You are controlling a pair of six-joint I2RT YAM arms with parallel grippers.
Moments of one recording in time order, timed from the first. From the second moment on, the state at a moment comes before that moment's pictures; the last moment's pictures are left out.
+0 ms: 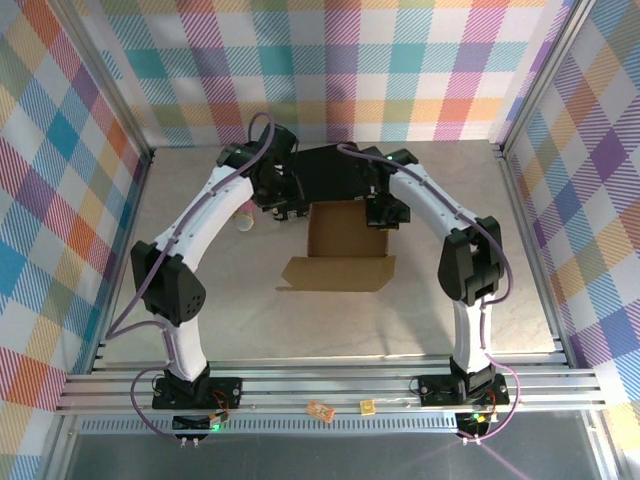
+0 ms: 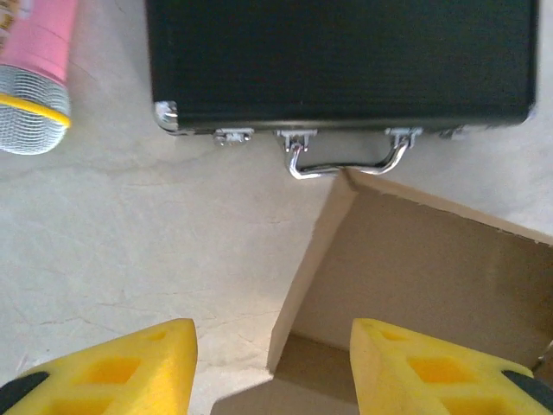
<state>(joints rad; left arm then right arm) -0.48 1.85 1.94 -1.18 -0.06 -0.74 0.46 2.02 1.86 -1.35 0.17 0.55</state>
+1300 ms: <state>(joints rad) -0.71 1.77 1.93 -1.37 -0.01 -1.26 0.29 1.71 1.21 -1.17 -0.20 1.59</state>
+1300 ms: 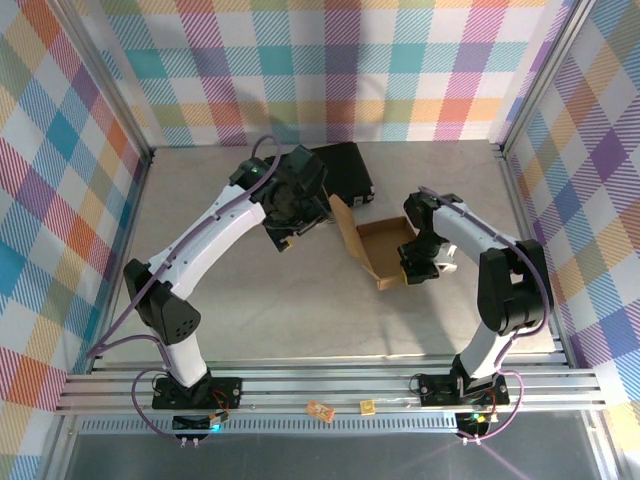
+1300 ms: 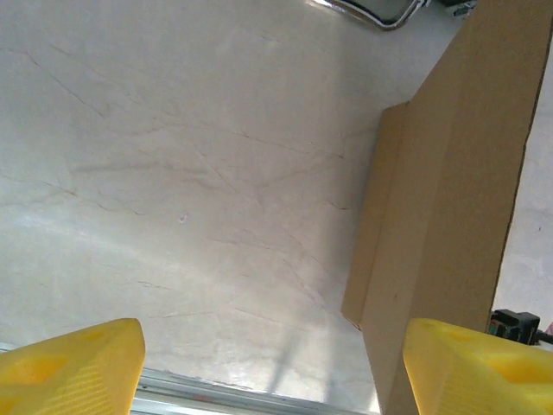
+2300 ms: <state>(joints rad) -0.77 2.02 2.13 -1.34 -0.07 -1.01 0.33 1.71 1.16 -1.10 -0.25 1.64</state>
